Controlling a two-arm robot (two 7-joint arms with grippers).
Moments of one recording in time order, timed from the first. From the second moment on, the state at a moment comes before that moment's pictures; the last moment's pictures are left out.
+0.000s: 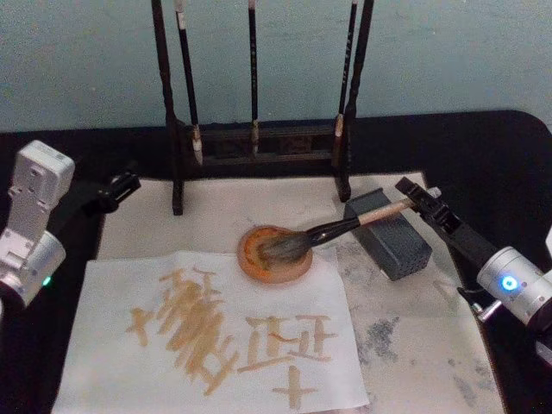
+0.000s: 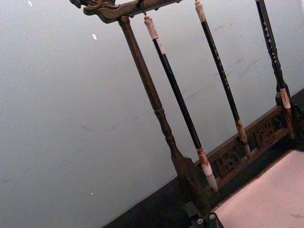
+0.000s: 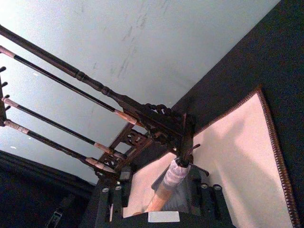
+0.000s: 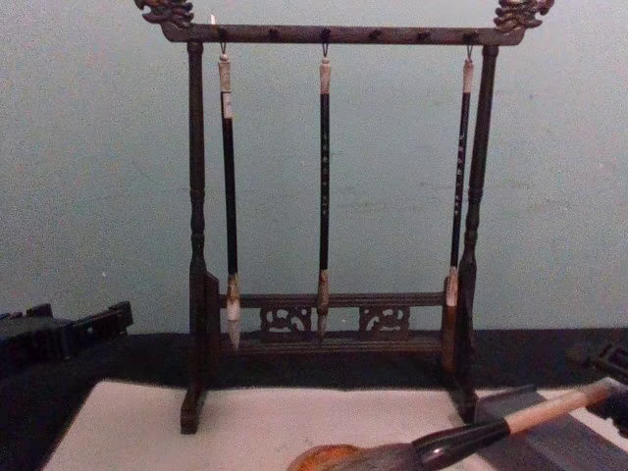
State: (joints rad) left arm -0.20 0.60 0.45 -1.41 -0.25 -0.12 0.03; right arm 0.19 0.45 -0.34 -1.23 1.41 0.20 0.39
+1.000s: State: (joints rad) left arm -0.20 0.60 0.45 -1.41 -0.25 -0.12 0.03; right arm 0.19 0.45 -0.34 -1.23 1.41 0.20 0.39
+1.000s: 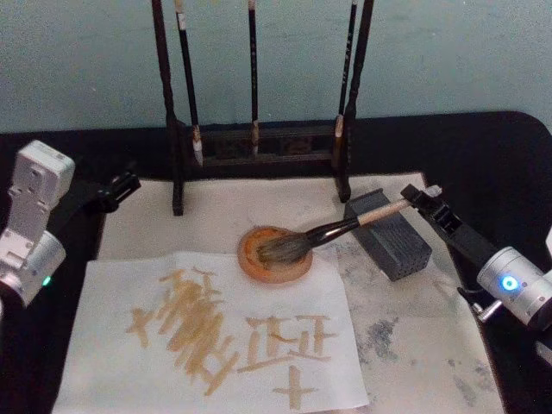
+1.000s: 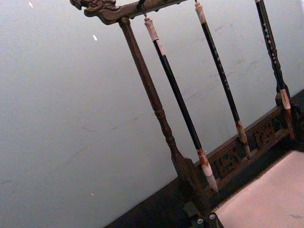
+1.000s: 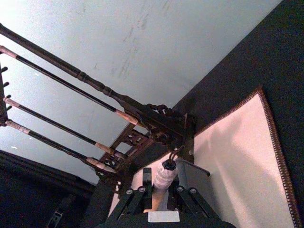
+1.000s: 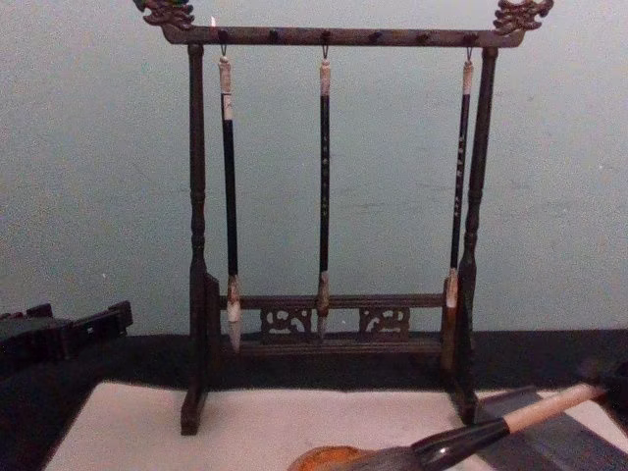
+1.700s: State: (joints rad) left arm -0.20 0.60 0.45 -1.41 -0.25 -0.12 0.03; right arm 0.17 0.48 -0.35 -1.29 1.40 0.17 0.37
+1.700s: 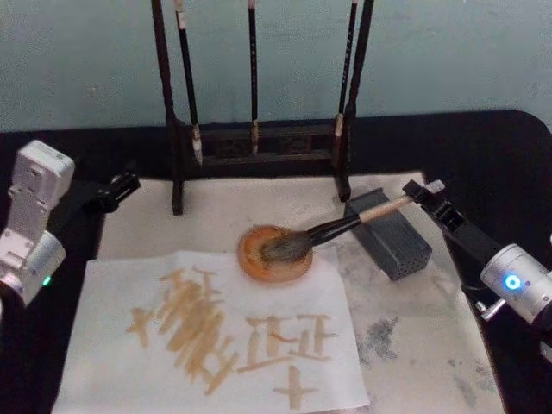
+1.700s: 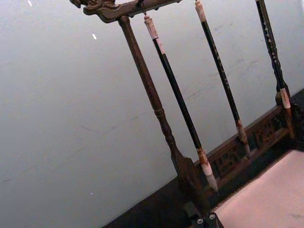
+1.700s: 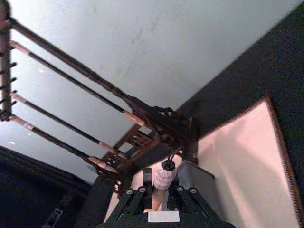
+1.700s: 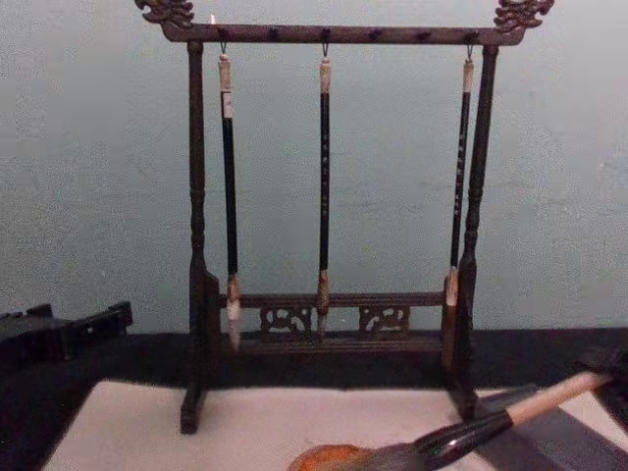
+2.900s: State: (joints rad) left arm -0.20 0.60 0.45 -1.41 -0.25 -0.12 0.03; right arm 0.12 0.61 -0.45 -1.63 1.23 0.11 0.25
